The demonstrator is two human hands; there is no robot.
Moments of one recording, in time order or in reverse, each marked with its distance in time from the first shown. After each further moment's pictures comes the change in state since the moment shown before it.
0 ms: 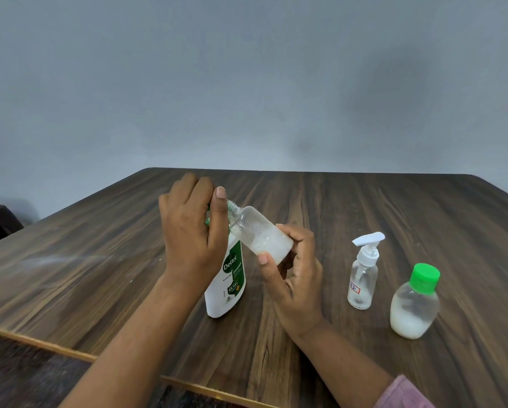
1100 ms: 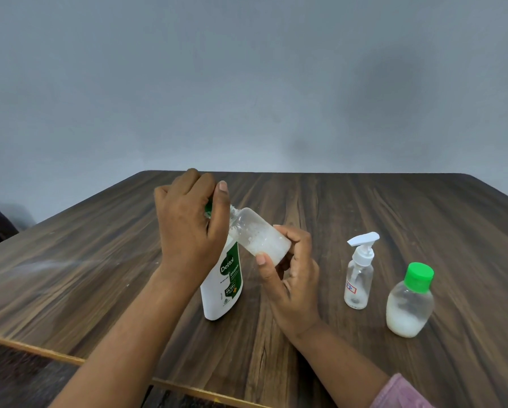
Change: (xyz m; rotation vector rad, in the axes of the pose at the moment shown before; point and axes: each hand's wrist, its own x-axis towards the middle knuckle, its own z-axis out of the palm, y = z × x) left_hand 0.011 0.003 0.000 0.043 -0.022 0.037; right_hand 0.000 0.001 -0.001 0.007 0.010 0.018
